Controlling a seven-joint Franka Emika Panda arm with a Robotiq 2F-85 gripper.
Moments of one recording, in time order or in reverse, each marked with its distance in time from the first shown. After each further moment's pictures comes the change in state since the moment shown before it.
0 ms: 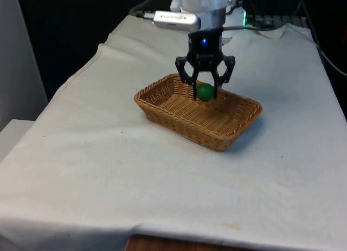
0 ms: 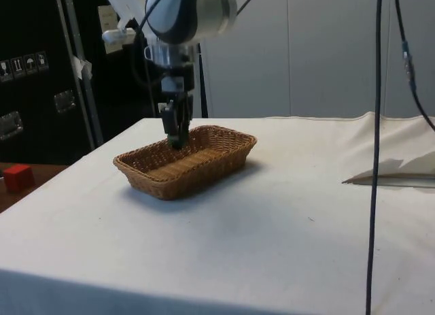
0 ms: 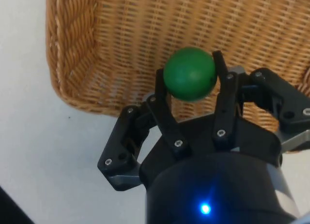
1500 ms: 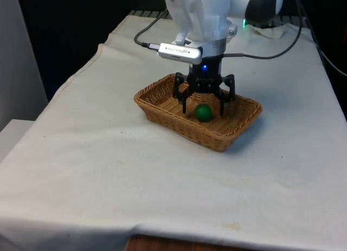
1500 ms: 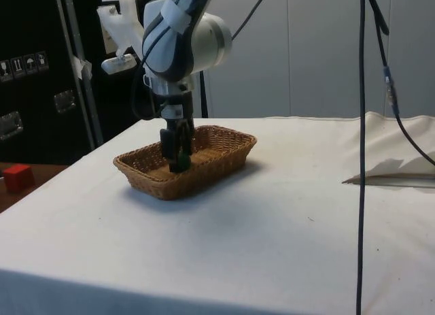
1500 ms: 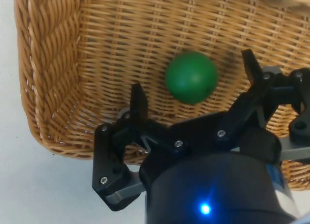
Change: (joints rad) arm -0.001 0.138 0.016 0.054 0.034 0.054 -0.001
